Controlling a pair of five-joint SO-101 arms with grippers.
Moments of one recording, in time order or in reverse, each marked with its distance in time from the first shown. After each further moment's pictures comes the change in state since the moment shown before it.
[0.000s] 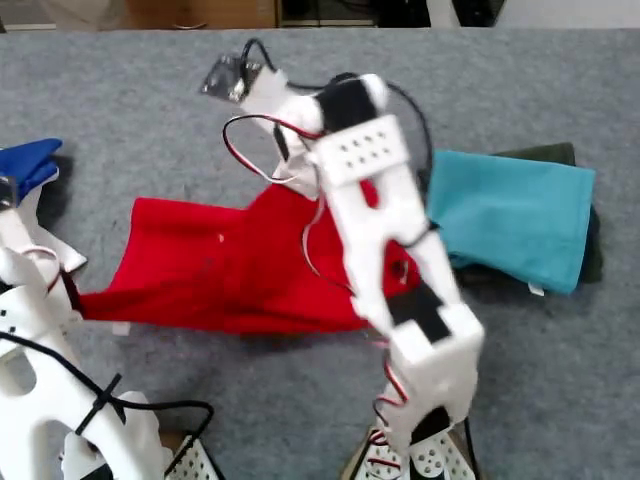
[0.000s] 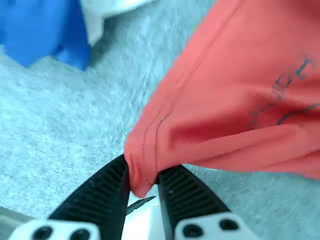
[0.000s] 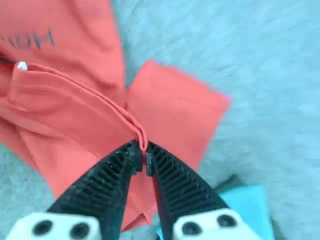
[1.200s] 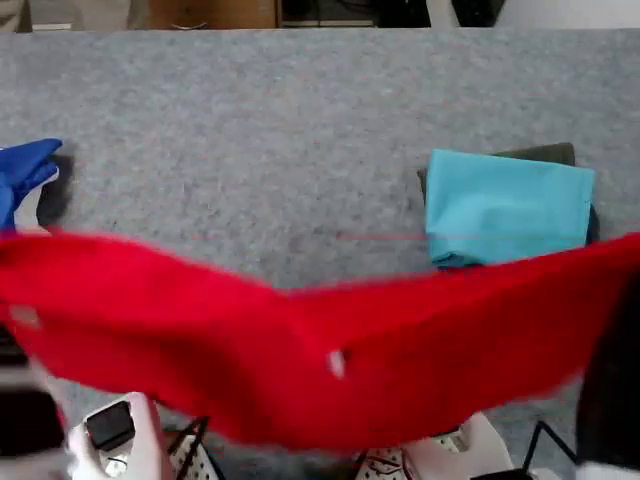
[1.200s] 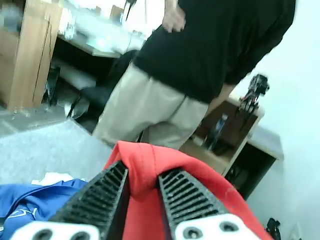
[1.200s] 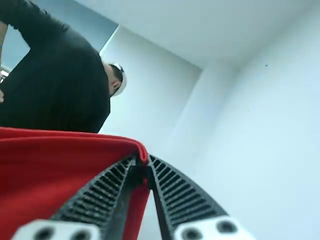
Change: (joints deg) left arm 5.8 -14.7 -64.9 2.8 30.2; right arm 14.0 -54.3 -28.1 -18.5 -7.6
